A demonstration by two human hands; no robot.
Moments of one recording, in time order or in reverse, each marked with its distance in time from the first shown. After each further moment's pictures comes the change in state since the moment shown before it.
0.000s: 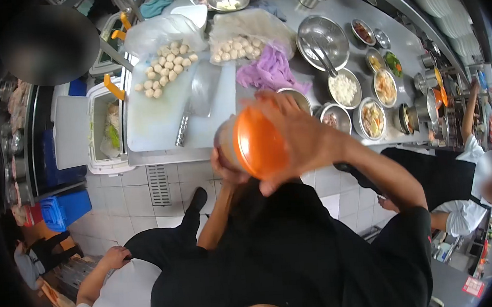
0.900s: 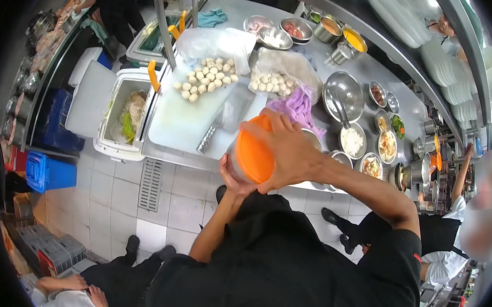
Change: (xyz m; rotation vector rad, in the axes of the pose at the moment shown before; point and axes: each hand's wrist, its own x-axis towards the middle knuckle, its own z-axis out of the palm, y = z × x) left_hand -0.001 0.035 -0.018 -0.208 -0.075 -0.067; right_hand 0.053 -0.055 0.023 -0.295 0.095 -0.109
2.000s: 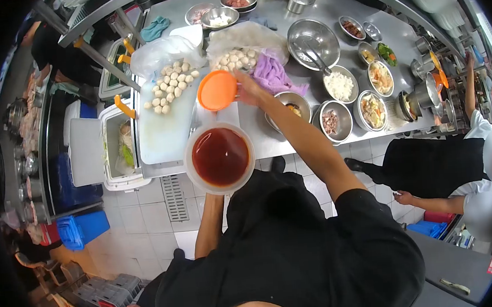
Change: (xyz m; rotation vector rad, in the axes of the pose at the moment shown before) left_hand -0.008 0.033 -0.071 0.304 0.154 -0.159; right_hand 0.100 0.197 0.156 1.999 0.448 0.249
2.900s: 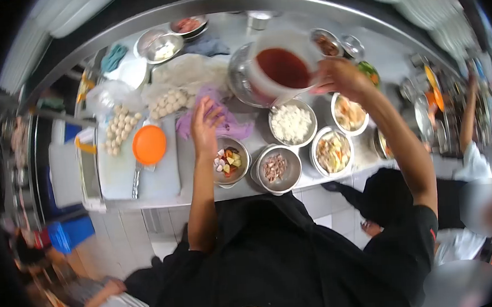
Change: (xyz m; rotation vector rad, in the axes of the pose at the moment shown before) left_hand 0.239 -0.141 0.181 0.418 0.233 0.173; right_hand -0.180 -0.370 -0.170 -0.597 0.350 0.080
